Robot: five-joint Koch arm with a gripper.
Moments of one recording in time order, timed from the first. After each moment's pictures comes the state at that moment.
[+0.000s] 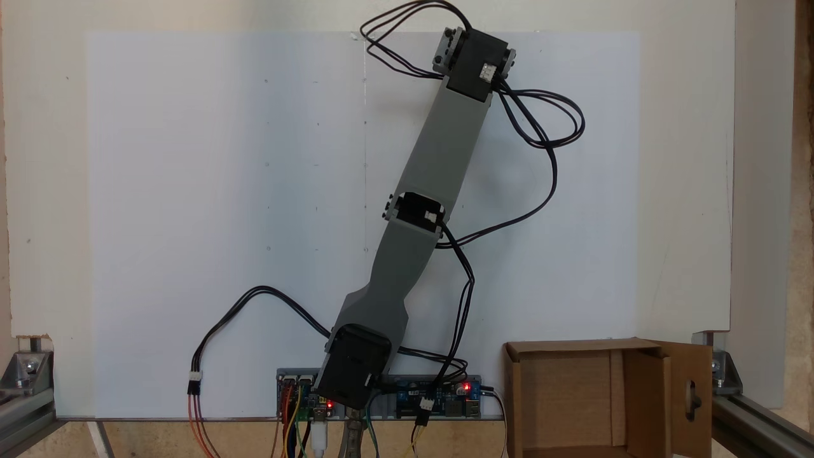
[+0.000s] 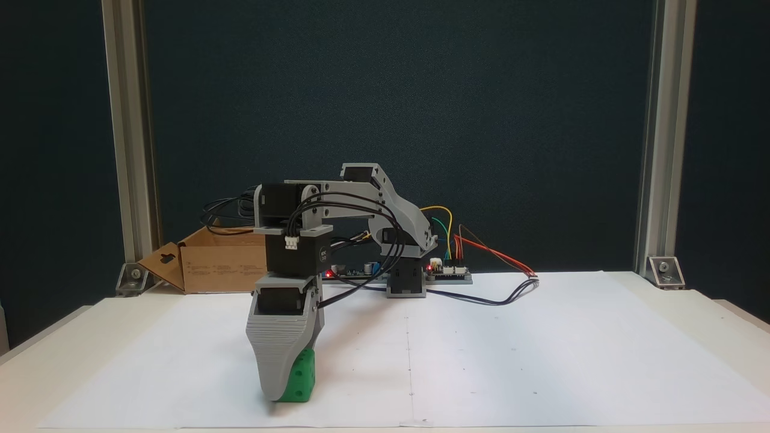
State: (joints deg) arm 21.8 32.1 22.4 69.9 -15.6
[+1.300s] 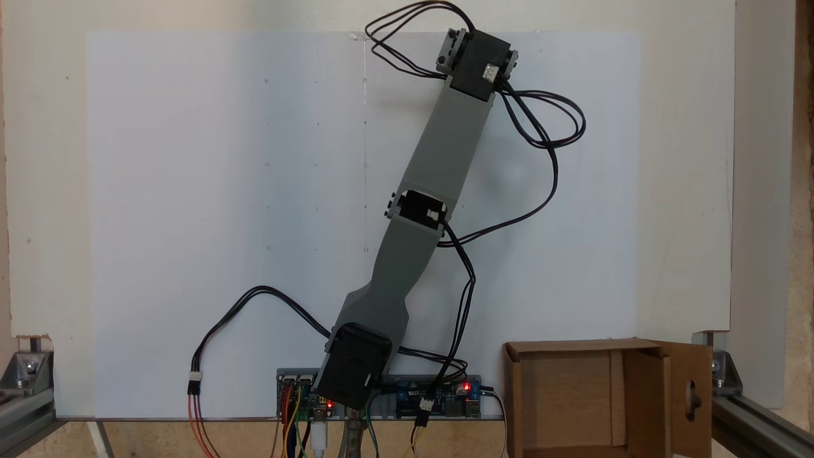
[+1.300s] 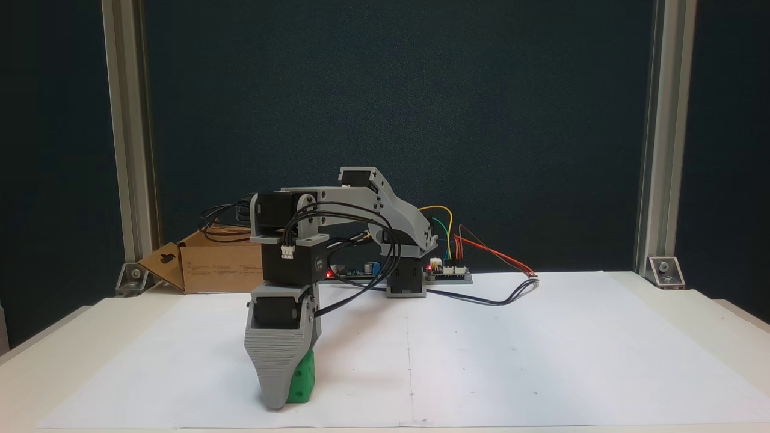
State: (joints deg) arm 22.2 30.6 22.4 68.3 -15.6
